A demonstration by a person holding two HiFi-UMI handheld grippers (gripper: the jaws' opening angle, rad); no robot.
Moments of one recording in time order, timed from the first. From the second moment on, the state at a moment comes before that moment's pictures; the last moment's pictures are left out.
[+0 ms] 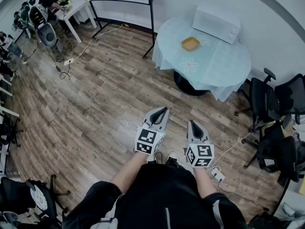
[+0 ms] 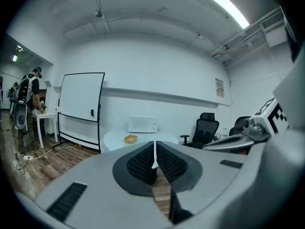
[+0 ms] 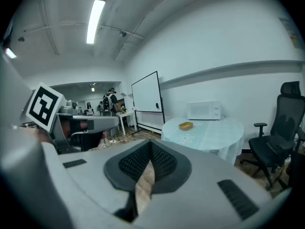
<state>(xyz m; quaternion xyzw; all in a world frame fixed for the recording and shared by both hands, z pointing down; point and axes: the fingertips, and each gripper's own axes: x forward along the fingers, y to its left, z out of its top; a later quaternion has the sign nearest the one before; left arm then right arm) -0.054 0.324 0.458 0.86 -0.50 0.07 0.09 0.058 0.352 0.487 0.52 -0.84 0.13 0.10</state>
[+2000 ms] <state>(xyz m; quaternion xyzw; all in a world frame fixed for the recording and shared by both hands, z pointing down) 0.007 0.250 0.474 0.82 -0.56 0.08 0.10 0.134 0.271 0.501 0.48 -0.86 0.11 0.09</state>
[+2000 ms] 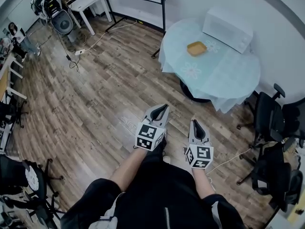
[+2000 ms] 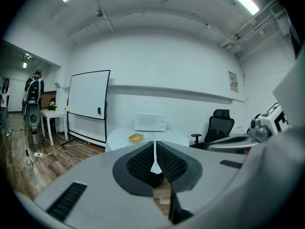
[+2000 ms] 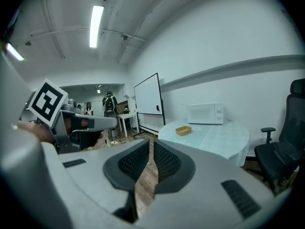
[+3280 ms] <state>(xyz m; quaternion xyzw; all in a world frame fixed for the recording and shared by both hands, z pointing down) -0.055 -0.005 0.489 0.86 -0.49 0.09 0.12 0.063 0.030 0.507 0.53 -0.83 0.13 0.11</state>
